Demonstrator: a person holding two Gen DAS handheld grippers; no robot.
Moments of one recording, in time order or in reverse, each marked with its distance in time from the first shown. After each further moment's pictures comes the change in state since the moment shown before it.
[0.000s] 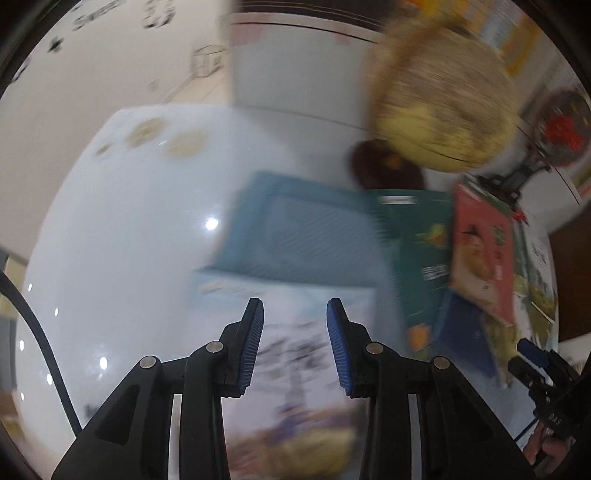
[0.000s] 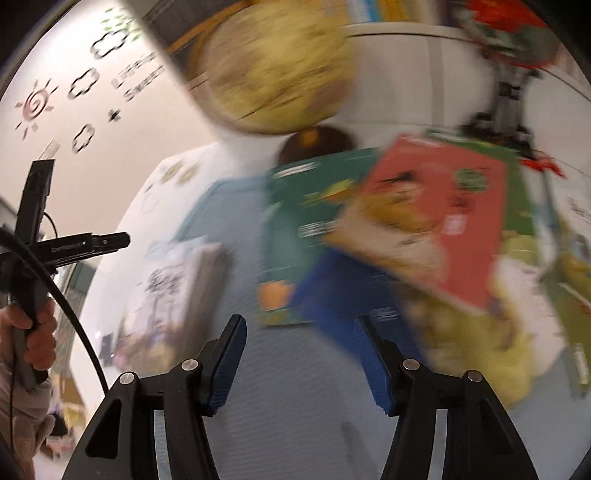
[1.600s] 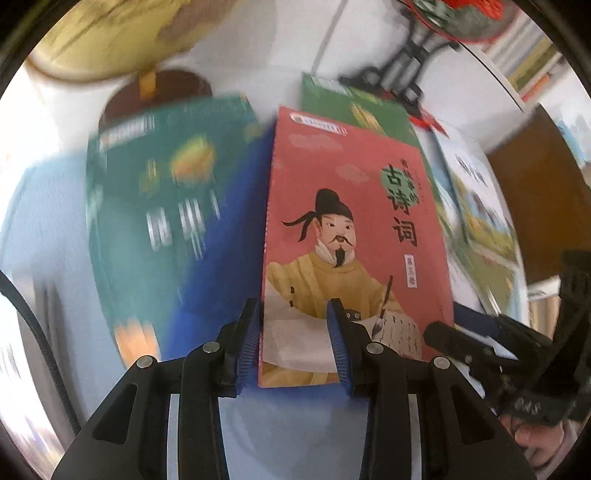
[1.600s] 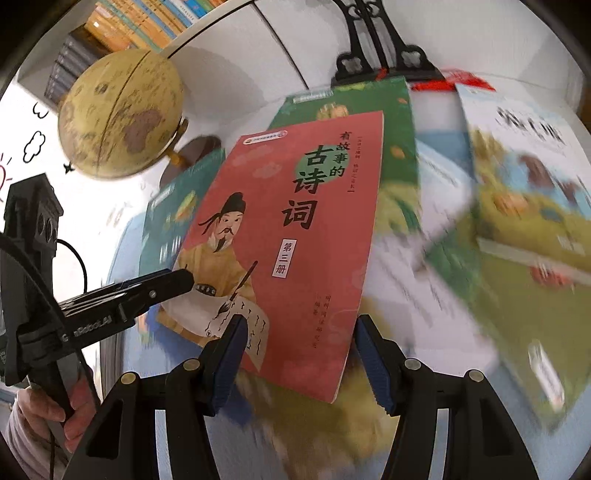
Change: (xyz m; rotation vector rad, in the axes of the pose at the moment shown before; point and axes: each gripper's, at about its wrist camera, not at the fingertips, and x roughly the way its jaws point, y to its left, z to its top) left arm 0.080 -0.204 -0.063 0.182 0.137 -0.254; right arm 0.015 -0.131 -0.024 0.181 0.081 0.025
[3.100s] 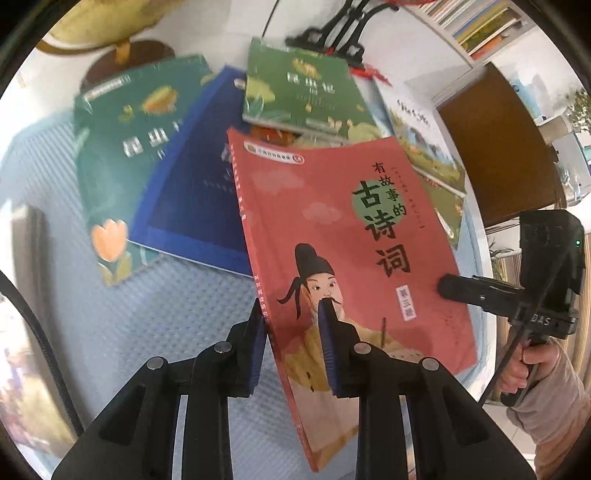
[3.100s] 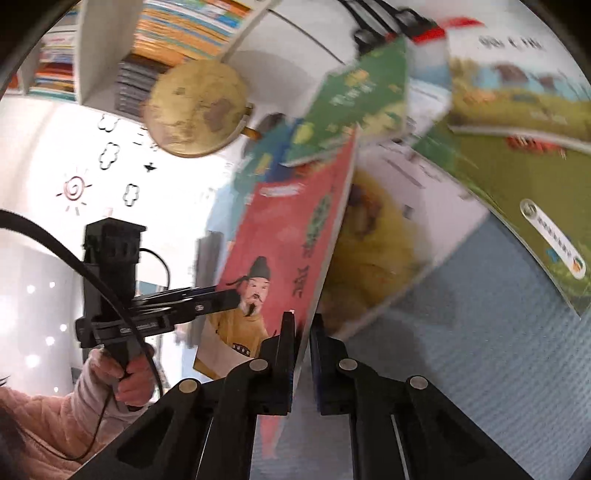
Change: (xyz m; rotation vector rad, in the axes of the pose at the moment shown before) left arm -0.036 -0.015 -0.046 0.076 0.094 -0.123; right arm -0.064 -0.042 -0.052 0.017 0.035 0.418
